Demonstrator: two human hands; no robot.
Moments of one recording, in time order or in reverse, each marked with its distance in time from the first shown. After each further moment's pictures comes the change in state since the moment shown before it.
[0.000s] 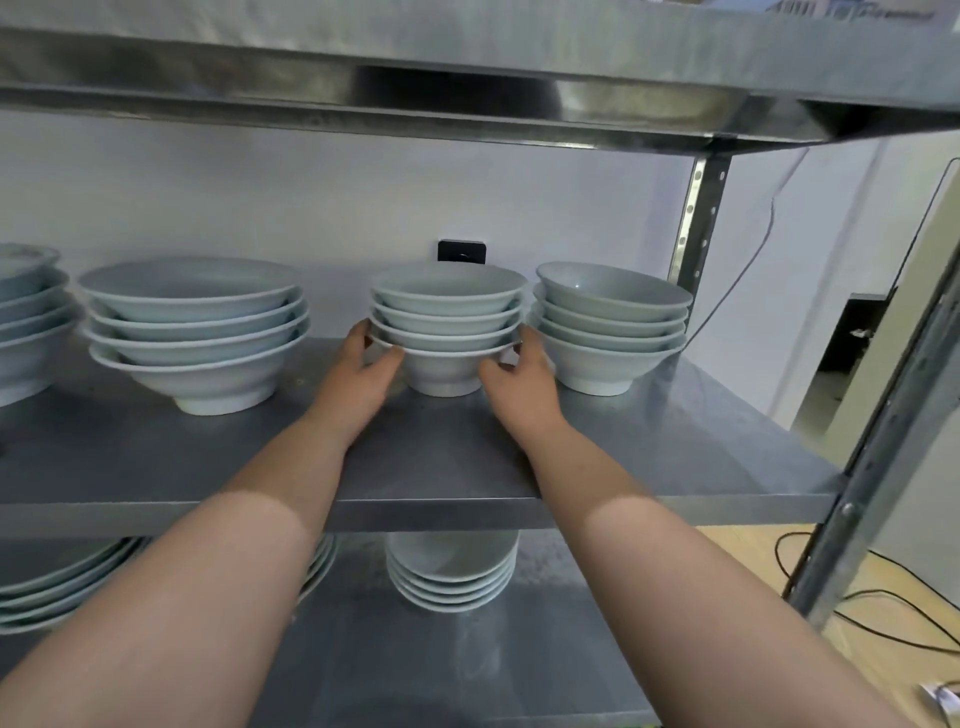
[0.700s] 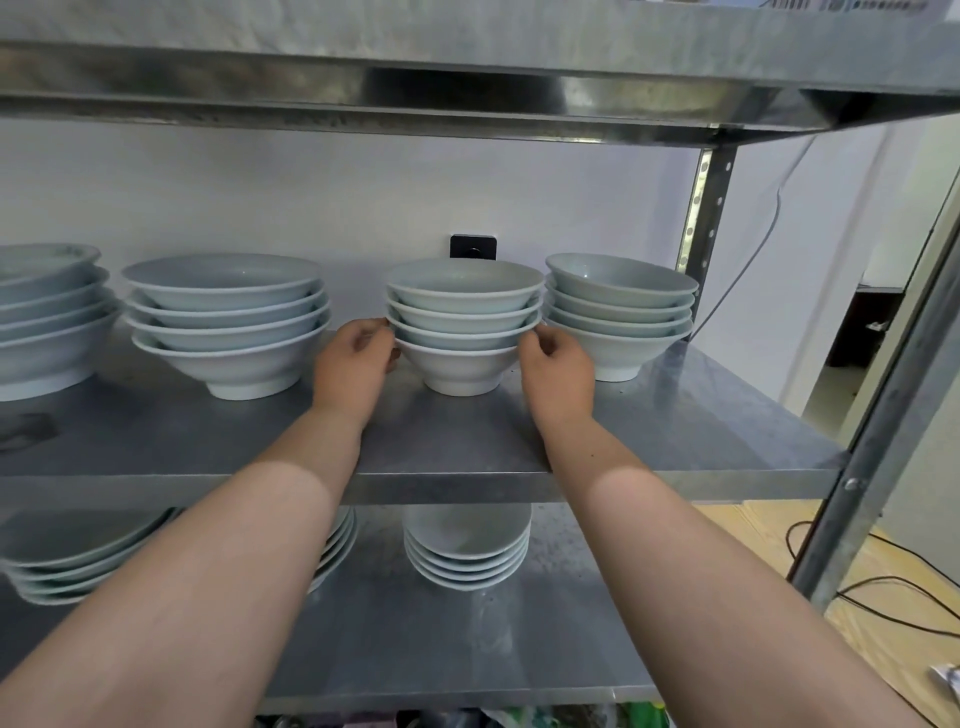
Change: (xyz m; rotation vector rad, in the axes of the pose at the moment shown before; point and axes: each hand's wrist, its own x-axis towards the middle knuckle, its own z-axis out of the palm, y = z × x) left_hand -0.030 0.016 -0.010 -0.175 0.214 0.034; right_hand -0.015 -0.002 -0.015 -0.054 0.231 0.050
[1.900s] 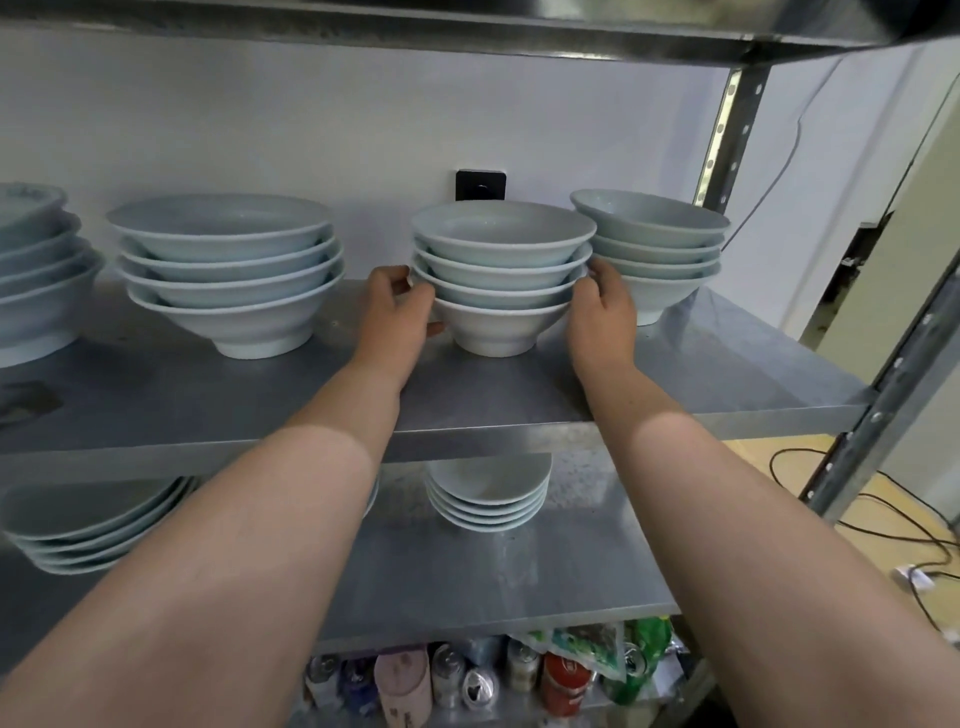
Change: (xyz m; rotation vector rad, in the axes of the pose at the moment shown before) left_hand 0.009 -0.009 0.007 -0.136 -0.158 -0.070; right_hand -0.008 -0.007 0.004 0.078 0.106 -0.064
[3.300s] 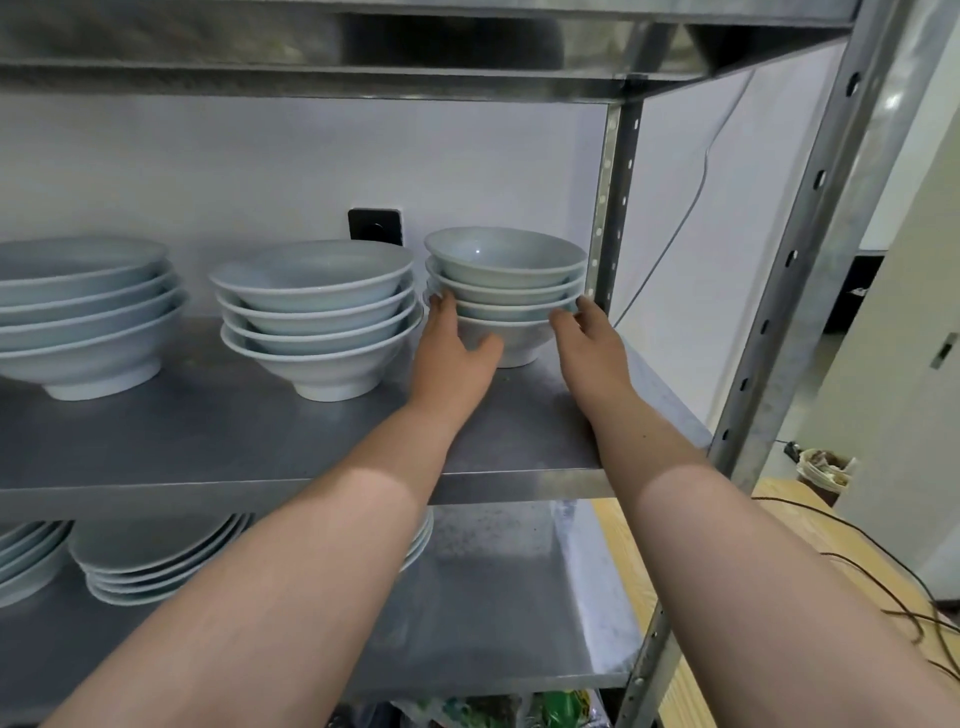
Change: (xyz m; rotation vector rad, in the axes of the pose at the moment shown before) left_hand -0.054 -0.005 0.247 0.512 -0.039 0.133; right_hand 0.113 0.072 -0.159 -0.012 -0.268 0.101
